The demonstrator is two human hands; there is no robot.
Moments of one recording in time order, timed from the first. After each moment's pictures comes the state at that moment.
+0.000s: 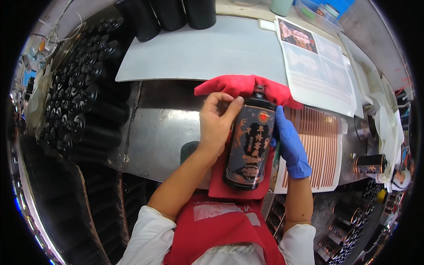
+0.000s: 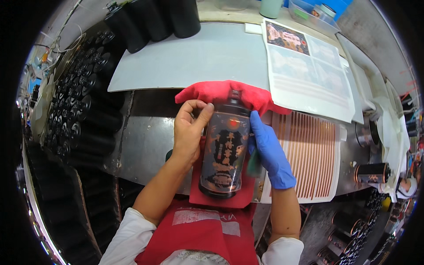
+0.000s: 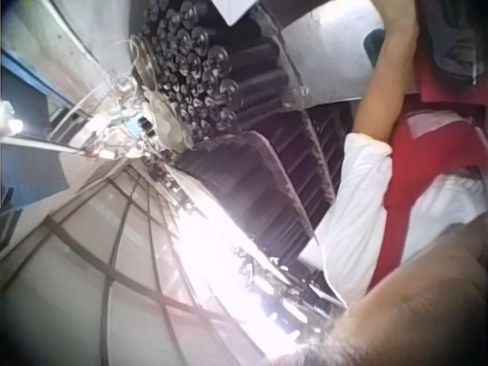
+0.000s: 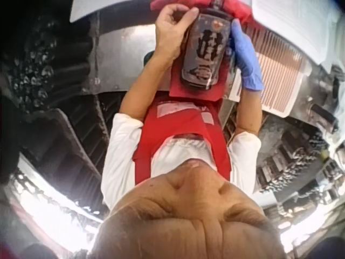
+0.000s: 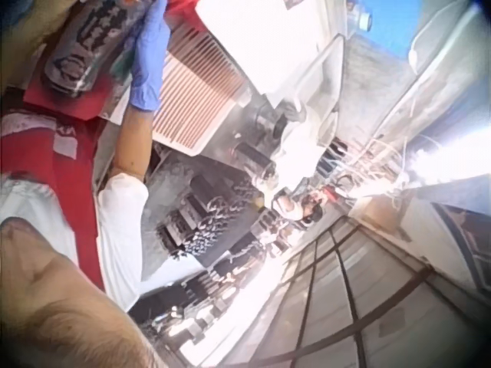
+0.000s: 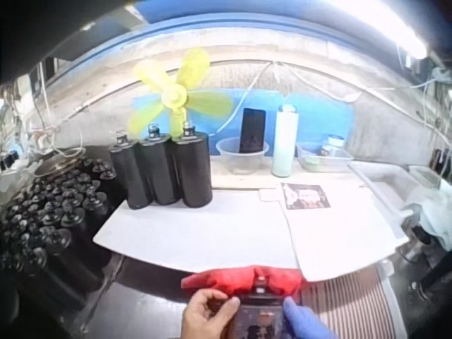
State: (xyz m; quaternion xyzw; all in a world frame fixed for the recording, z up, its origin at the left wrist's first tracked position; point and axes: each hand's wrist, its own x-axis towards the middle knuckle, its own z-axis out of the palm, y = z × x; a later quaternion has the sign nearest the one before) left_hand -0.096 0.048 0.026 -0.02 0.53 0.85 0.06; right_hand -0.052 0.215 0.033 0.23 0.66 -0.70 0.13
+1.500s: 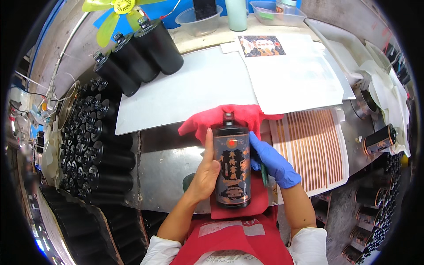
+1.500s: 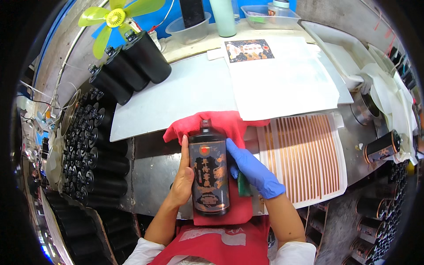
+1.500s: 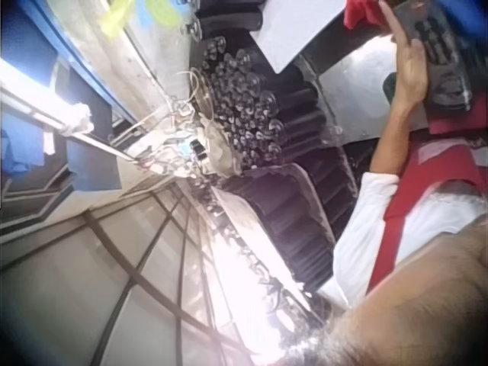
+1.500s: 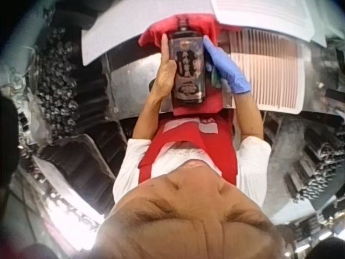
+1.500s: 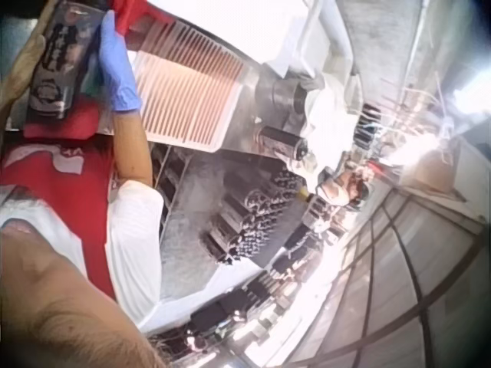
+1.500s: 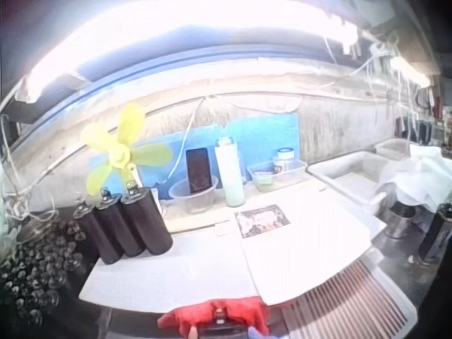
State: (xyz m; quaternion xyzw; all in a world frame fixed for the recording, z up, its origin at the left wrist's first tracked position) left_hand -0.069 0.032 0.036 0.25 0.62 0.72 0.19; right_hand -0.047 0.221 0.029 0.20 0.62 -0.72 0.25
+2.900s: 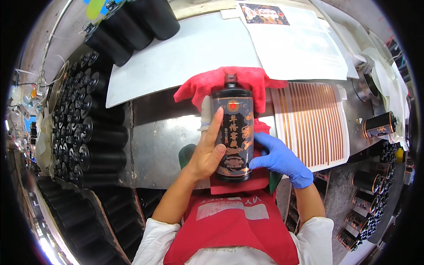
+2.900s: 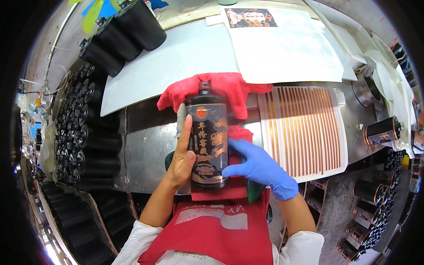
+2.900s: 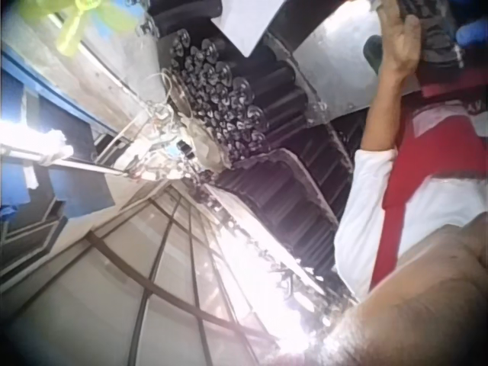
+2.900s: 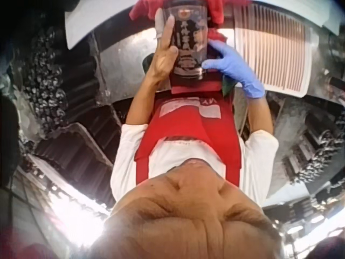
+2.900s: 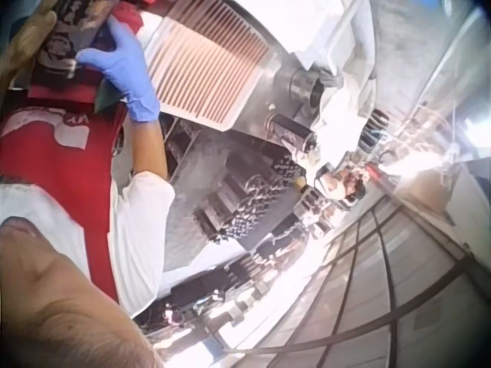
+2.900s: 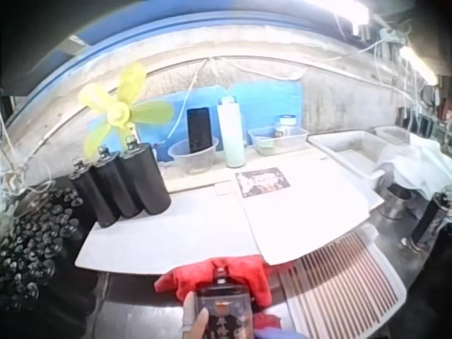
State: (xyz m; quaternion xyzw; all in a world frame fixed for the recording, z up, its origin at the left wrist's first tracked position) left_hand -0.054 0.013 0.005 0.34 0.65 0.66 0.18; right_hand 0.021 0.221 0.025 0.04 0.71 -0.68 0.19
